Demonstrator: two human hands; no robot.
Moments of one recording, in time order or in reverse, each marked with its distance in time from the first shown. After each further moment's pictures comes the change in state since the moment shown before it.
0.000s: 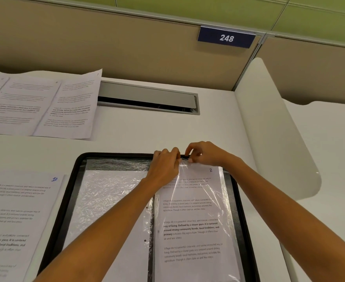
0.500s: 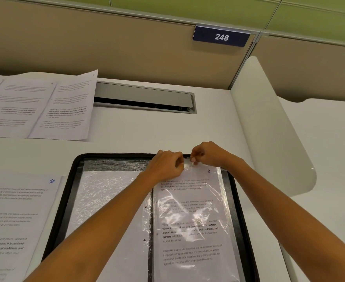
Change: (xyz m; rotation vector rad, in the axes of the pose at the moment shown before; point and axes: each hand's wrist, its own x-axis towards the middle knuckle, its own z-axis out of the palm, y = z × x) left_hand 0.008 0.004 -0.011 -0.037 -0.205 0.104; right_hand -0.008 0.011 0.000 -0.068 0.043 0.044
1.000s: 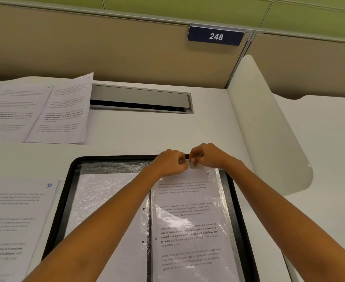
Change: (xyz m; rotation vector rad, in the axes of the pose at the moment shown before) left_hand 0.018 0.013 -0.004 -0.132 -0.196 -0.097; right_hand -0.005 0.010 0.005 0.060 0.027 0.020
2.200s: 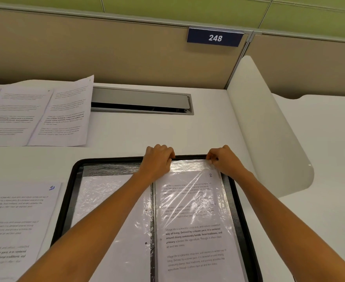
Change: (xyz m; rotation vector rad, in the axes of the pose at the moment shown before) left_hand -0.013 -0.030 -0.006 0.319 0.268 0.023; right_hand -0.017 0.047 0.014 -0.073 0.306 0.176
